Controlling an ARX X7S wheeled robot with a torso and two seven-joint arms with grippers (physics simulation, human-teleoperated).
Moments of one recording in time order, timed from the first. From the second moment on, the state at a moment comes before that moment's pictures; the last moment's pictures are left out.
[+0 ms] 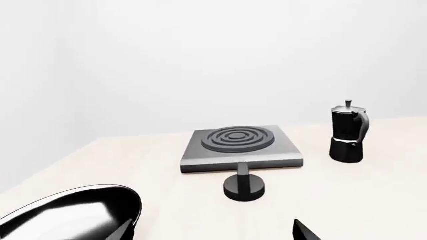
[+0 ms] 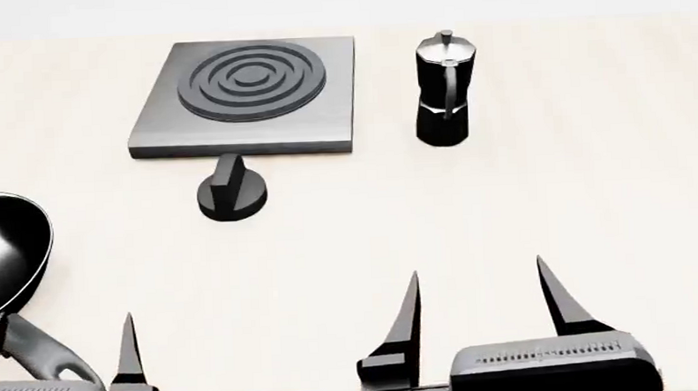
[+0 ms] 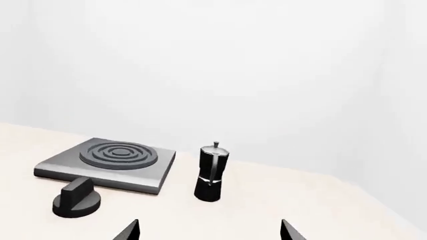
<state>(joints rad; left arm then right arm) -0.06 -0.11 0.12 0.51 -0.01 -0.45 -0.17 0.13 0.13 -0.16 -0.65 -0.06 0.59 0.12</state>
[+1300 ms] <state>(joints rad) -0.22 -0.16 0.14 0.73 -0.05 -0.65 -0.22 0.28 0.19 -0.21 -0.81 -0.08 0.81 0.15</state>
